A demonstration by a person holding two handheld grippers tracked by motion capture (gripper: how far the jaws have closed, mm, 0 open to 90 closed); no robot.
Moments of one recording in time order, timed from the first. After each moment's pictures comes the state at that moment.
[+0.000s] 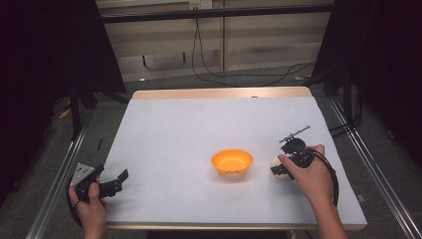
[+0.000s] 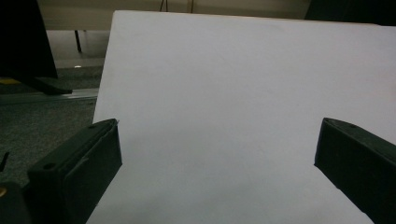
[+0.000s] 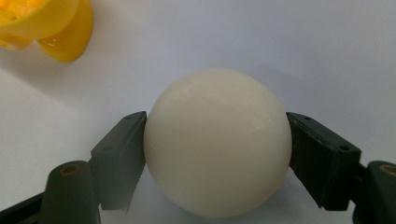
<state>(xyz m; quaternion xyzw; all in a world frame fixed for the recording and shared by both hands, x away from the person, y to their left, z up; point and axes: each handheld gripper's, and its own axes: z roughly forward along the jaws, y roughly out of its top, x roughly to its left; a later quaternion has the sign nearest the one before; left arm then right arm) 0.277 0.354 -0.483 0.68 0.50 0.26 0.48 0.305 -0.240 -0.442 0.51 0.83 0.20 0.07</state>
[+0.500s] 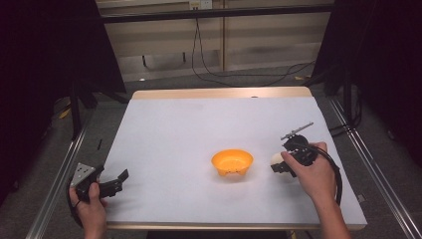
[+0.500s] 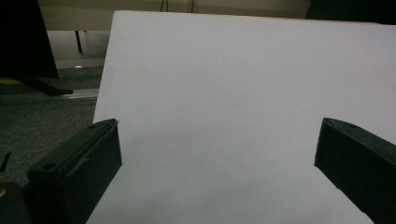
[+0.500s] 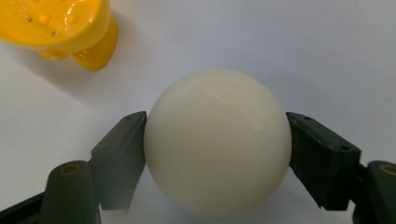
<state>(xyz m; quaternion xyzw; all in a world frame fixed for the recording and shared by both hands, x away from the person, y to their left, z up) 0.276 0.353 -0.483 0.67 0.50 0.26 0.48 0.303 -0.240 -0.426 0.50 0.83 0.22 0.07</state>
